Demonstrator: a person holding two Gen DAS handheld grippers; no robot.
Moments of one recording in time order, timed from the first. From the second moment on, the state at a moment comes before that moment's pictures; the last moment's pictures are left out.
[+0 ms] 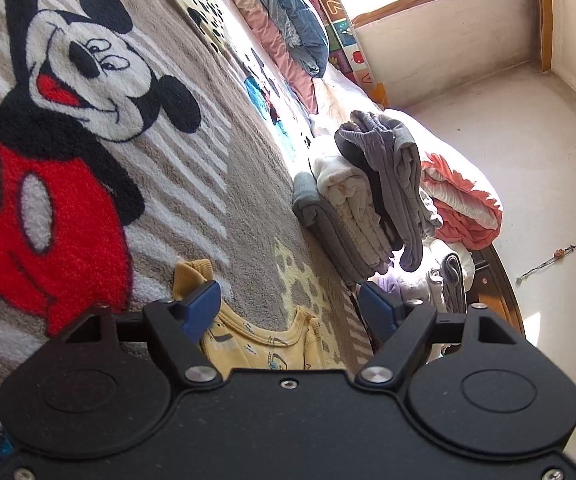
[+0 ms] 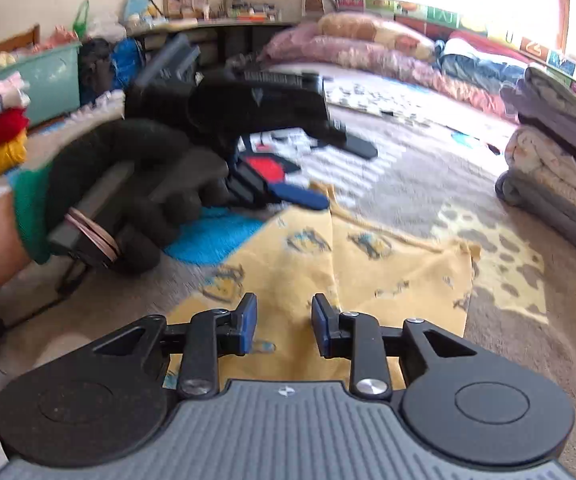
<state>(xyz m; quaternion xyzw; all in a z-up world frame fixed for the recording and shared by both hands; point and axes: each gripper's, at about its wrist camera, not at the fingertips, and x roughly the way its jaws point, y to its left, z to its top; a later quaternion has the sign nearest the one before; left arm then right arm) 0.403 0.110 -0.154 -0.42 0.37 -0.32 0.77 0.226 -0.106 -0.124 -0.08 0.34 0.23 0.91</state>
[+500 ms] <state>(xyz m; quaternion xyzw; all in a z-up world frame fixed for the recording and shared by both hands) 0.372 0.102 -0.119 -0.36 0.34 -0.41 0.77 0.161 -0.118 -0.109 -0.11 0.31 0.20 0.92</state>
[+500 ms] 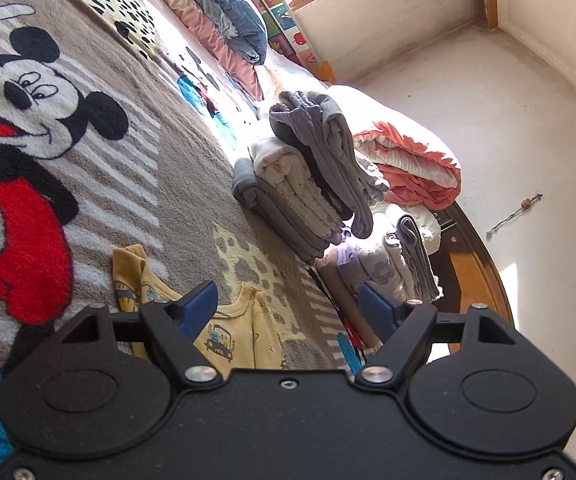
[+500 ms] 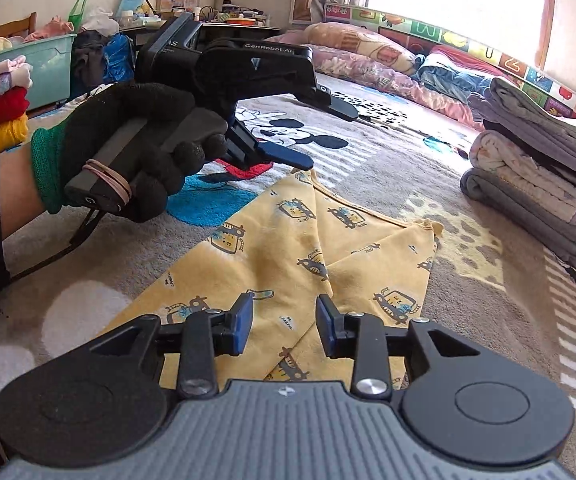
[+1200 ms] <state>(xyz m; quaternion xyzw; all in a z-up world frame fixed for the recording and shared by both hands) 0.134 0.038 -0.110 0.06 0.31 -0.34 0.89 0.056 -0.169 -0.118 -0.06 0.25 0.23 0.94</state>
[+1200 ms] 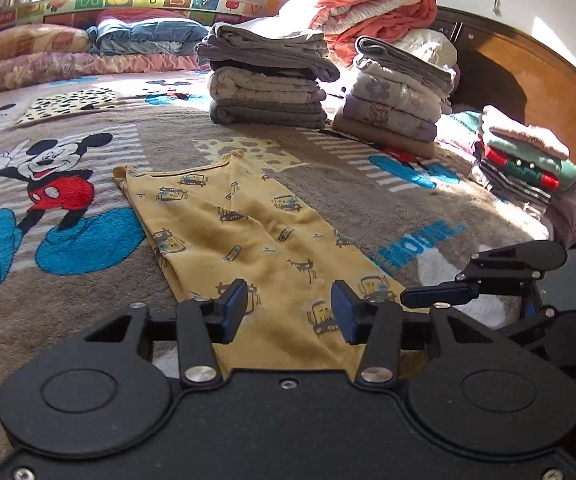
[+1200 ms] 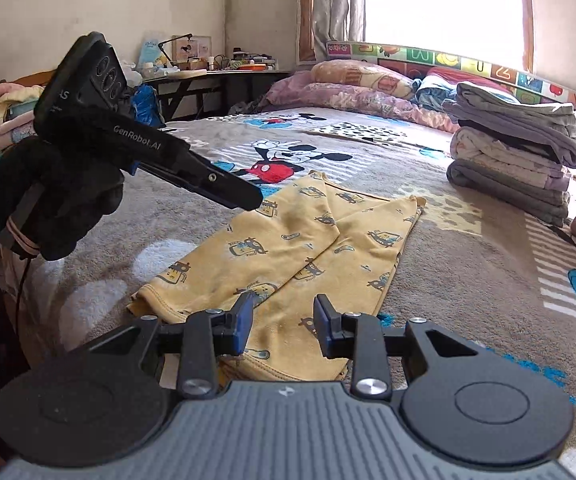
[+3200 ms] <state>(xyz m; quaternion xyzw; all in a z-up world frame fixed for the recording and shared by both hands) 0.409 0.110 -0.153 -0.33 0.40 -0.31 0.80 0.391 -0.296 -0.192 0.36 0.38 0.25 0.82</state>
